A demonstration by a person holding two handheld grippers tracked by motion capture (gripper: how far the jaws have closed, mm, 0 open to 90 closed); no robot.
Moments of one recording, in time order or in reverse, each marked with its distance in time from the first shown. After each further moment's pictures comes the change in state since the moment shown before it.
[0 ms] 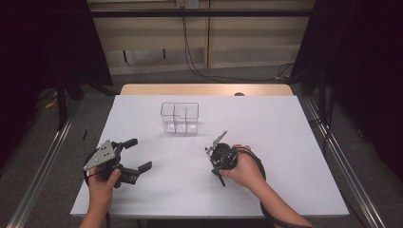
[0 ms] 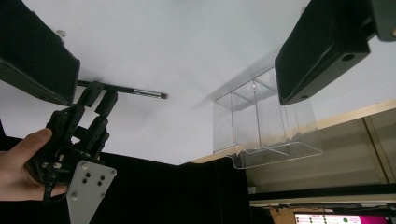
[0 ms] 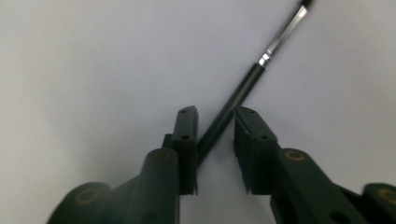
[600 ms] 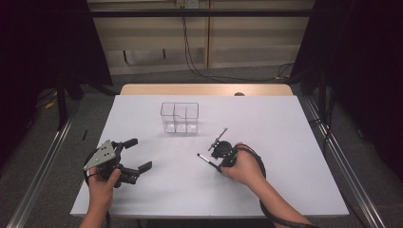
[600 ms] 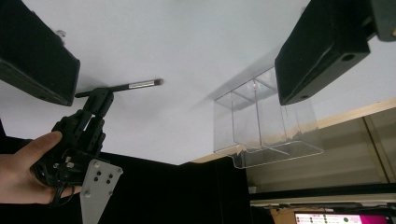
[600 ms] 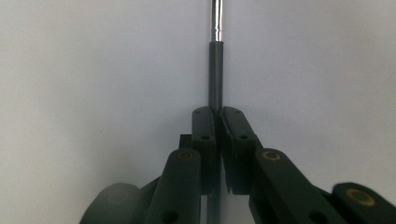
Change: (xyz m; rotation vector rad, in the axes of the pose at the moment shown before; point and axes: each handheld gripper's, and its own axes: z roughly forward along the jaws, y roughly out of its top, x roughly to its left) left arm -0.001 0.001 0.001 -0.007 -0.001 -0.003; right arm -0.005 0.002 -0.002 0.081 -0.022 0.089
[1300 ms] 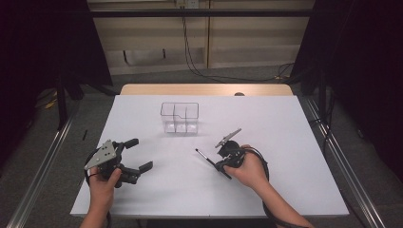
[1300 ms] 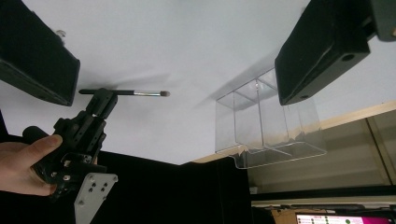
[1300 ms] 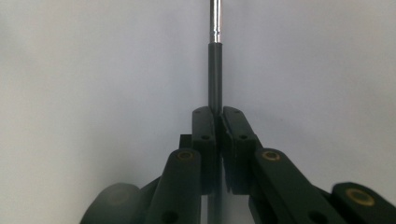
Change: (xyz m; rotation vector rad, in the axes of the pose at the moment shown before) left arm 0.000 -0.001 0.002 0.004 -0.009 -0.012; right arm -0.010 -0.019 -0.001 -0.215 0.104 0.091
